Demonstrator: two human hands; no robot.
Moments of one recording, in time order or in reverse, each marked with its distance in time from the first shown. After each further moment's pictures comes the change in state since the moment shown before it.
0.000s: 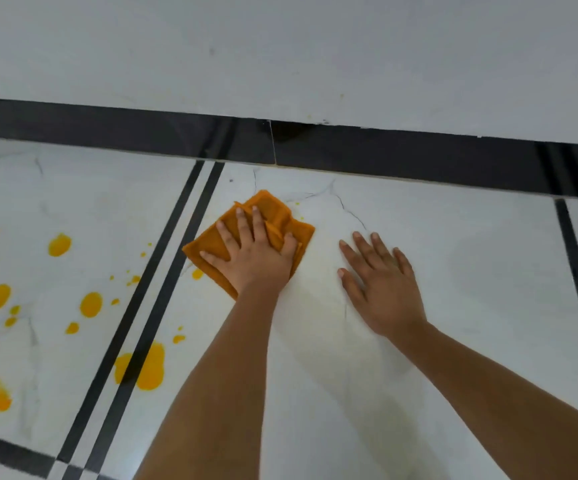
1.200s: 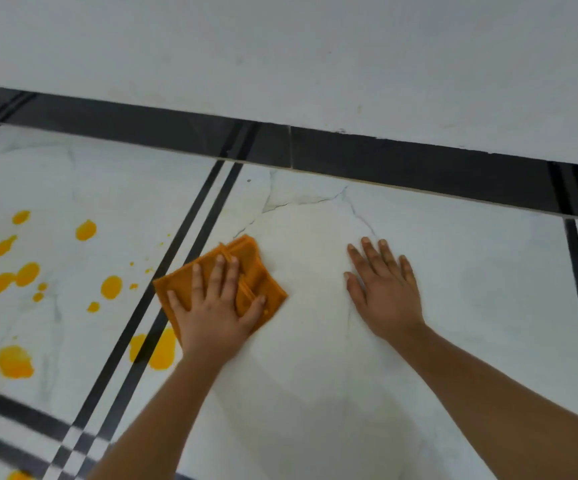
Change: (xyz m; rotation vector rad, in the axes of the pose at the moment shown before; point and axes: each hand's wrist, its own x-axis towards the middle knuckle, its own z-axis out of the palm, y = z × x) left_hand -0.069 -0.097 0.002 0.081 0.058 0.131; right_hand -0.003 -0.003 -0.002 0.008 -0.005 0.004
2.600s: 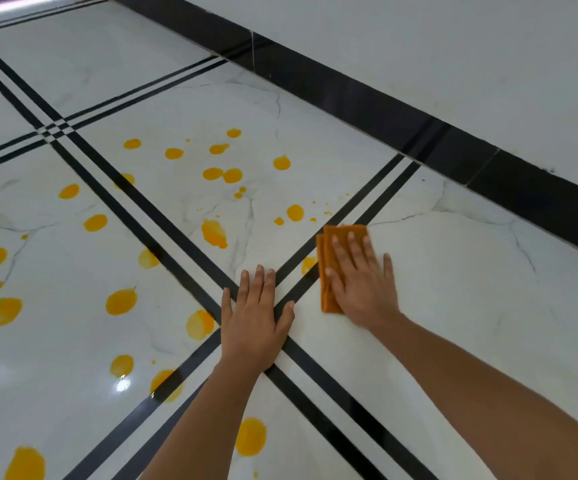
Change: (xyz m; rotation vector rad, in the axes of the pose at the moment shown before) left_hand -0.145 -0.145 -0.007 -0.214 0.052 -0.297; right_hand -0.030 -0.234 0.050 -0.166 -0.108 -0.409
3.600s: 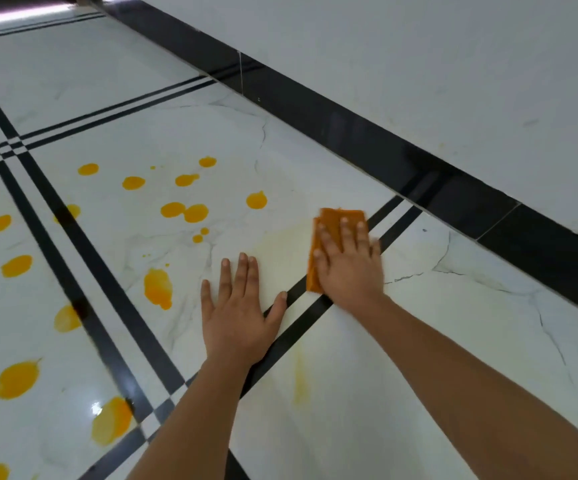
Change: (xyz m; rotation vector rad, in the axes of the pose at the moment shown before) left_hand 0.123 0.045 0.012 0.014 0.147 -0.115; right_hand 0.139 0.040 -0.023 -0.063 0.070 -0.082
